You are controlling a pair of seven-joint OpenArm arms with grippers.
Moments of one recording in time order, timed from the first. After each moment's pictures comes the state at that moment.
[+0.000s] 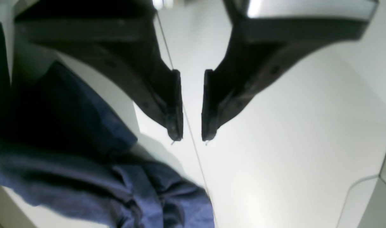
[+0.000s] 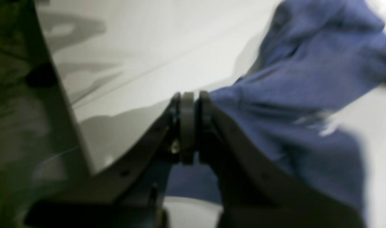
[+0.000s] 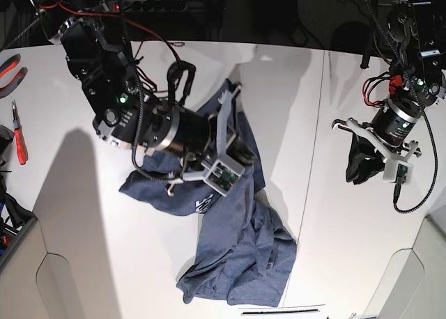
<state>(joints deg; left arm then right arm) 13.5 -13.8 -17.8 99.2 -17.2 -29.5 21.9 6.7 10.9 -30.9 107.2 15.4 23.7 -50.0</state>
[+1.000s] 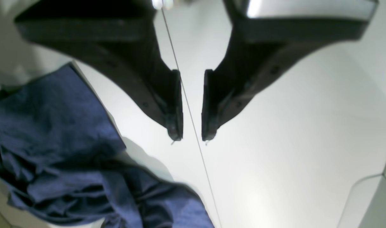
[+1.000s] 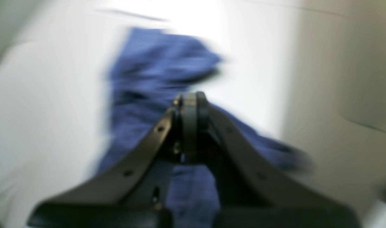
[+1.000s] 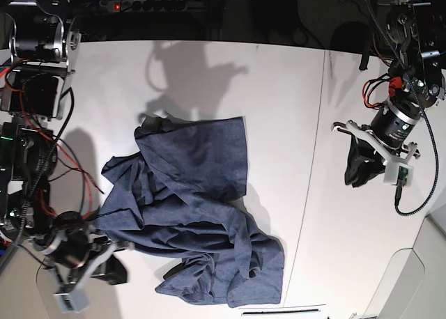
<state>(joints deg) 12.5 -13.7 -17.8 99.2 -18.9 -29.3 22.1 24.5 9.5 4.7 88.3 31.6 26.4 -59.3</state>
